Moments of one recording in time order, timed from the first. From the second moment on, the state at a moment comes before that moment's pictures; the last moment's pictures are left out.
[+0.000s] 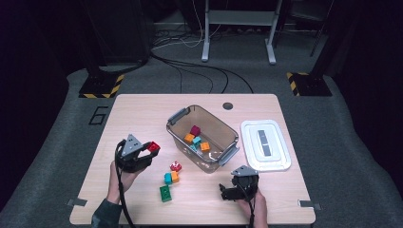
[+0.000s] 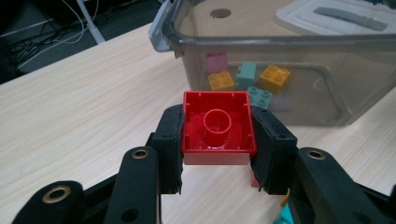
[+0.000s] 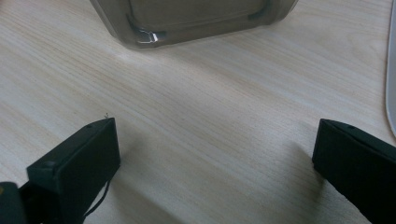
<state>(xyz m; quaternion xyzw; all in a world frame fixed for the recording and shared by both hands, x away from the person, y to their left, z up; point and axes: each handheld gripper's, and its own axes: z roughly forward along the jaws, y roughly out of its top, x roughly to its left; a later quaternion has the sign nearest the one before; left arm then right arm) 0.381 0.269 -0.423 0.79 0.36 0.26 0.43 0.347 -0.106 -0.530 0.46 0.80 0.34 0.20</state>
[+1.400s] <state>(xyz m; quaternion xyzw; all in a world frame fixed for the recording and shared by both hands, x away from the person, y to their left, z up) 0.442 0.222 -0.363 0.80 0.31 0.28 0.43 0.347 -0.106 -0.530 0.46 0.80 0.34 0.20</state>
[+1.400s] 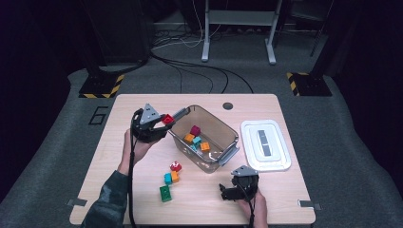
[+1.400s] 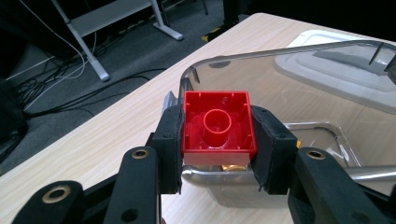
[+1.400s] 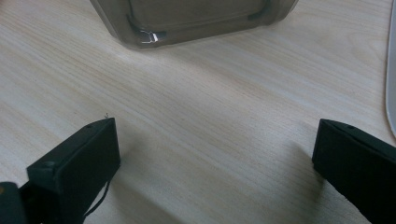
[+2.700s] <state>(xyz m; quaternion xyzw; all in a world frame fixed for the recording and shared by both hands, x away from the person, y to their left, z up) 0.459 0.220 -0.391 0.80 0.35 0.23 0.43 0.346 -0.106 -0.530 0.46 0.80 0.34 0.19</state>
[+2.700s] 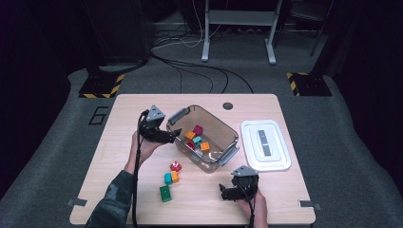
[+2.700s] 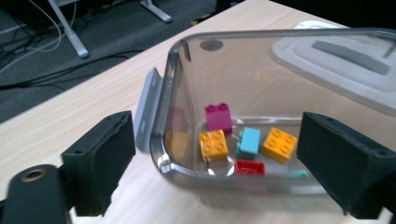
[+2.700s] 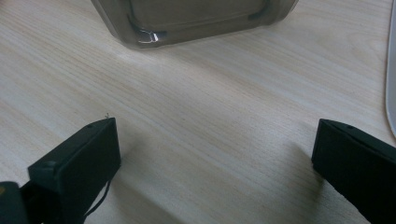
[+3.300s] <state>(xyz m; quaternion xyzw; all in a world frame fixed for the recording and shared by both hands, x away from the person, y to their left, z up) 0.399 0.253 -0.419 0.79 0.37 0.24 0.43 0.346 -0.106 -0.530 0.46 0.80 0.33 0.19</state>
